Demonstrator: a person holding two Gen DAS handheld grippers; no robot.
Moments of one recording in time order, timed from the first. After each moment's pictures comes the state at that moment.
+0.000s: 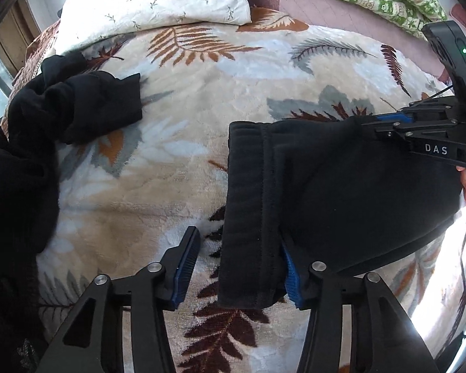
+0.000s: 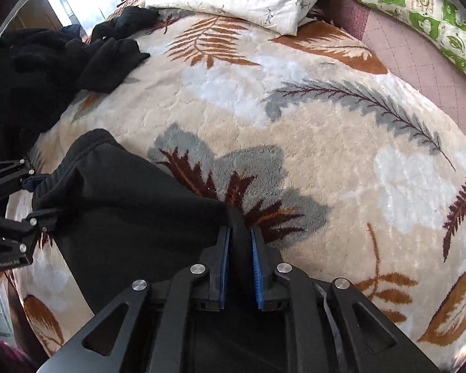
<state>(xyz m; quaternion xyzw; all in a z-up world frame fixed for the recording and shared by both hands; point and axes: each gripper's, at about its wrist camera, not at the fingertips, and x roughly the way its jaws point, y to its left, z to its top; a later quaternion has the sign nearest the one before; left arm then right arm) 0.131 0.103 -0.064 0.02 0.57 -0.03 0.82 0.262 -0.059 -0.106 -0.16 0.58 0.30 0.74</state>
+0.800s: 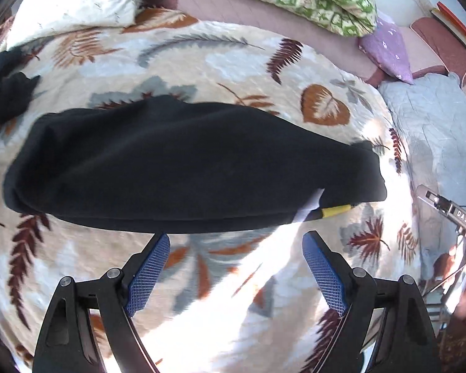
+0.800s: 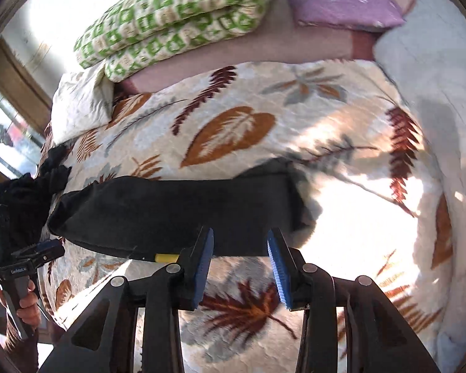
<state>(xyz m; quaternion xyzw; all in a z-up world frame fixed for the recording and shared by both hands) 0.076 -0.063 -0.002 -0.11 0.59 -0.13 0.79 0.115 -0.421 0.011 0.10 0.54 0.05 0.83</state>
